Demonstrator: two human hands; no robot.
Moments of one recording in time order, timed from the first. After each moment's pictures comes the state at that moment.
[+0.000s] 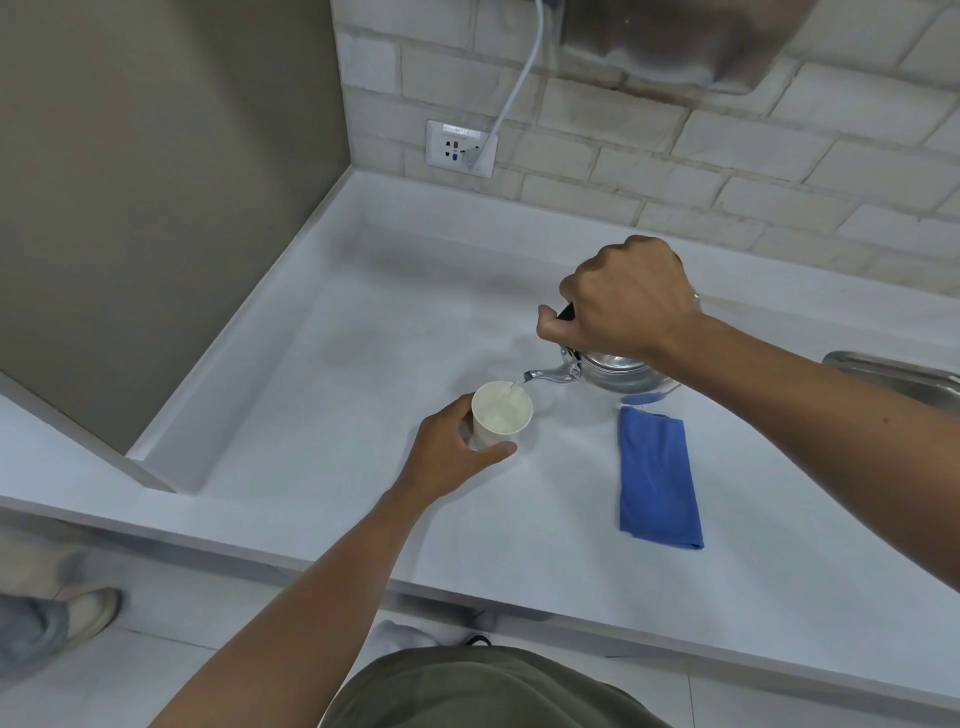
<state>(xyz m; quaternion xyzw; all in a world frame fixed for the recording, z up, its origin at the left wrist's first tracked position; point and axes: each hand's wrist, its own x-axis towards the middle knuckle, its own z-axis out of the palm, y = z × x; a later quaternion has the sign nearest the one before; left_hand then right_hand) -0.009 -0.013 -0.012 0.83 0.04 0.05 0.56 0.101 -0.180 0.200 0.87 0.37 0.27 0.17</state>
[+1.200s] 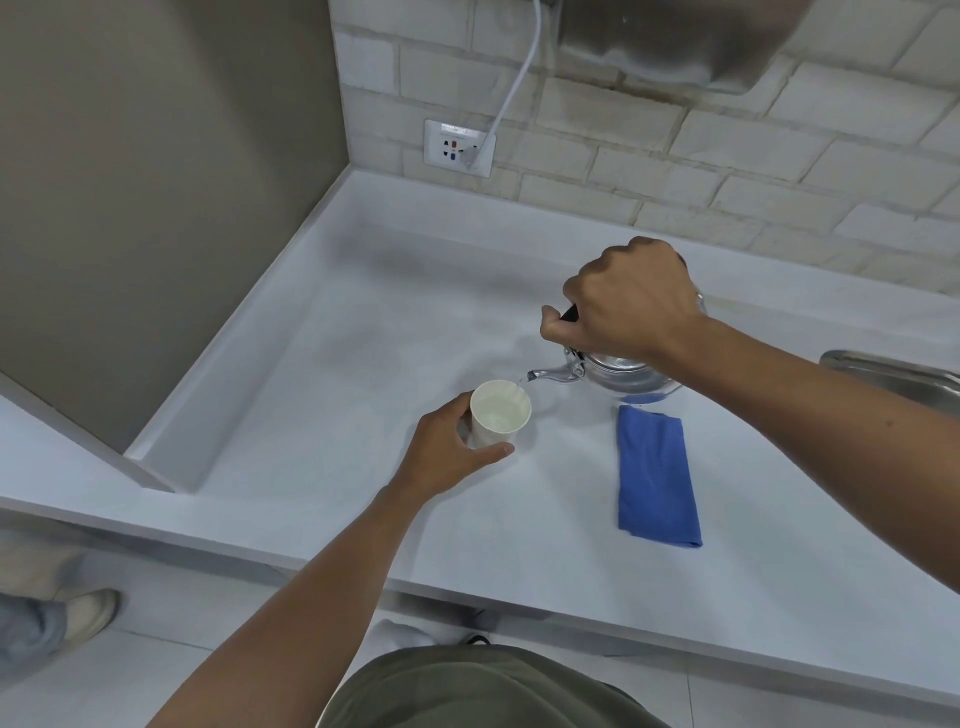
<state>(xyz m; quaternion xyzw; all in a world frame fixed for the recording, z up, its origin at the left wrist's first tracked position) -0.007 -0.009 -0.013 0.84 0.03 0.06 0.53 0.098 -0.185 0.201 0.87 0.36 0.27 0.20</state>
